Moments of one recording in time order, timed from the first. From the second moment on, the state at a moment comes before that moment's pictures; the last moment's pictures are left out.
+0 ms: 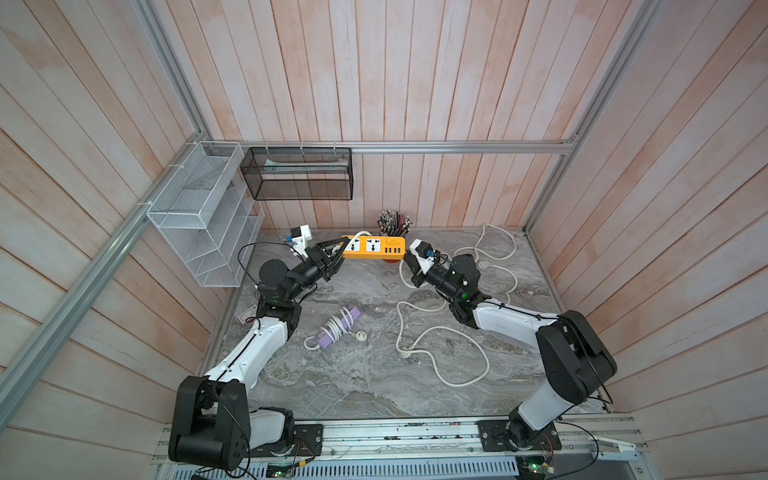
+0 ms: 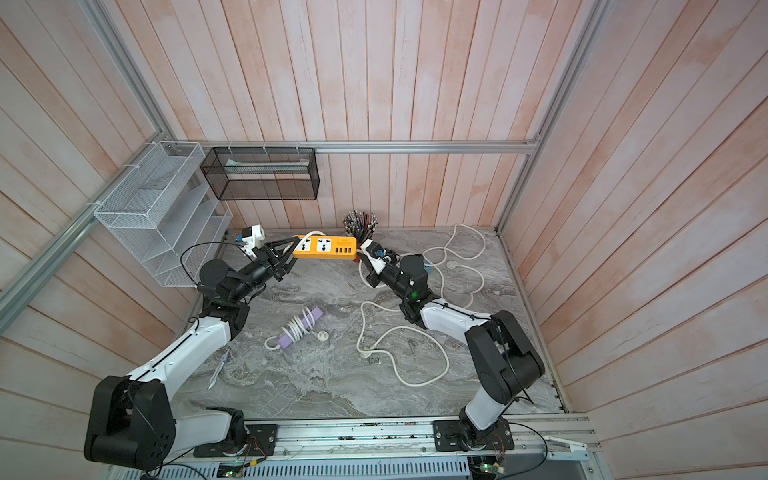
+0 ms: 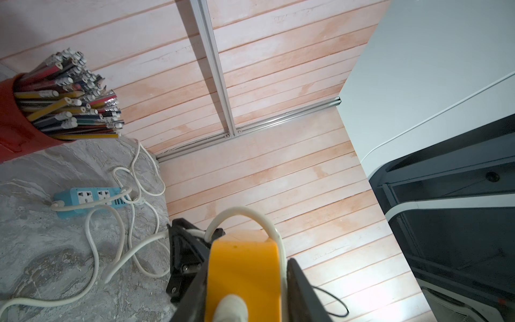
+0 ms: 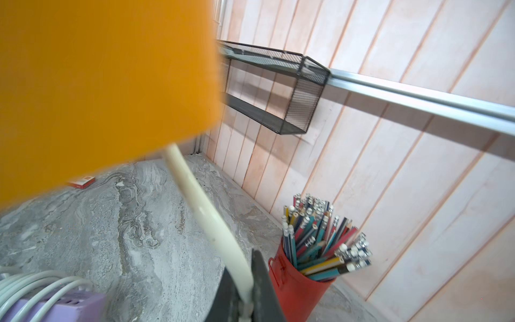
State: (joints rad) left arm -0.15 1.29 0.79 0.79 0.75 -1.47; right arm 0.53 1.65 0.92 0.78 -0.34 -0.20
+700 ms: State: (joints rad) left arm -0.17 1.30 0.74 0.68 0.74 -1.29; right arm 0.47 1.38 1.06 0.47 -0.47 -0.08
